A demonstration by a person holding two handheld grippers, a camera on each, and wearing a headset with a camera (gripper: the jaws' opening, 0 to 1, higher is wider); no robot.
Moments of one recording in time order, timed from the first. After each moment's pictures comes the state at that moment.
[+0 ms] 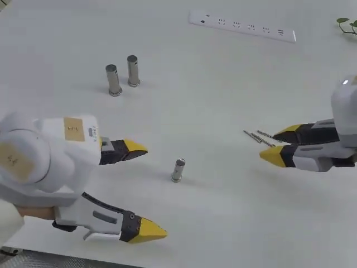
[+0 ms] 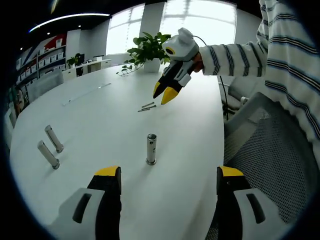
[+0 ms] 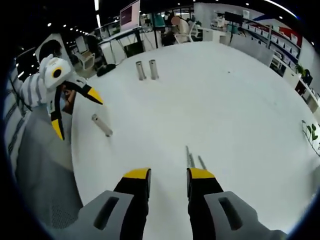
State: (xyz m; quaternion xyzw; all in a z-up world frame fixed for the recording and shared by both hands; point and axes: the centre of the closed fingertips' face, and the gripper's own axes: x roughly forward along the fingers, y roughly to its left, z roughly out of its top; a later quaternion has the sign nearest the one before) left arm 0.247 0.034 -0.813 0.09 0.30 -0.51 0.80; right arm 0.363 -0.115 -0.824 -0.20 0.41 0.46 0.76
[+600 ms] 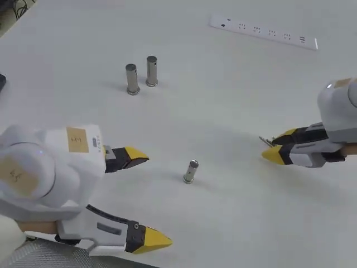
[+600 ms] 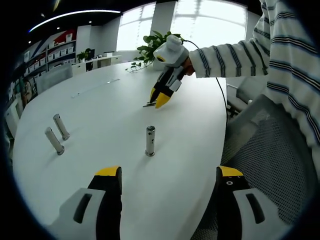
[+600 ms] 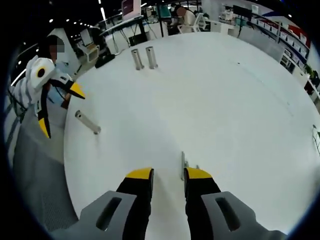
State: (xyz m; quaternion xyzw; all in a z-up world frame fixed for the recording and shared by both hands) left arm 0.234 0.045 -0.812 0.08 0.31 -0.47 0.82; right arm 0.380 -0.108 -0.851 -0.20 0.44 0.47 0.74
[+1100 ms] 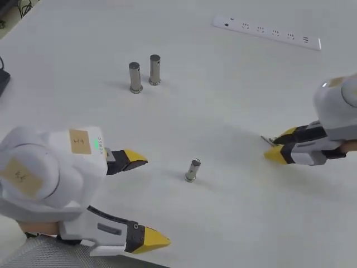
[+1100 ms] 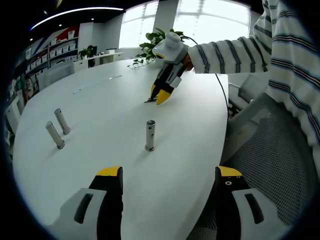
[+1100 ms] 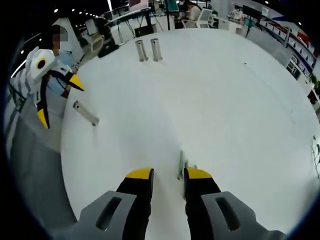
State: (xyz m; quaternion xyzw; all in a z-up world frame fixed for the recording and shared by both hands) left arm 0.230 0.048 -0.816 0.08 0.33 -0.46 0.82; right arm 0.380 -0.110 -0.856 -0.25 0.45 0.48 0.71
